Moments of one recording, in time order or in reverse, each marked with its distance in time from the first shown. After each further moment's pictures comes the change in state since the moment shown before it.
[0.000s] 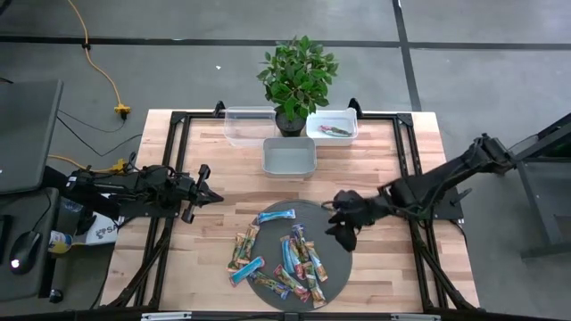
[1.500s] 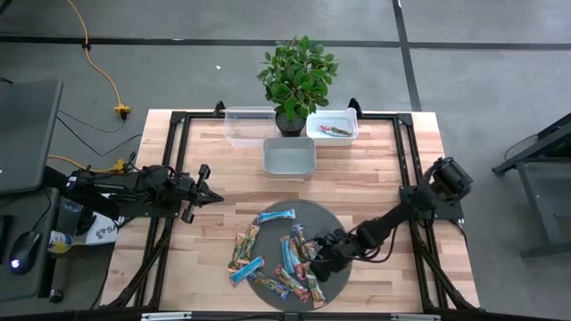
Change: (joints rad) left arm 0.000 0.000 0.000 0.000 -0.002 0.000; right arm 0.133 0.503 0.000 0.333 0.036 0.364
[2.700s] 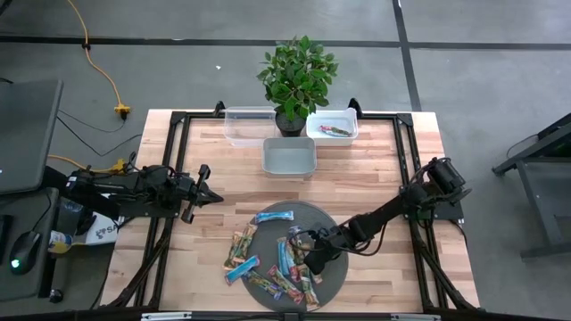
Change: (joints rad) left arm 0.000 0.000 0.000 0.000 0.006 0.000; right arm -0.083 0.053 0.001 0.036 -0.138 0.007
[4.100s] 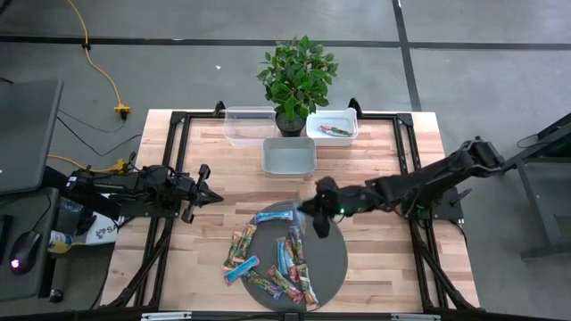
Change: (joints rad) left arm 0.000 0.000 0.000 0.000 -0.004 0.000; right arm -0.196 -0.455 -0.002 0.092 0.260 -0.638
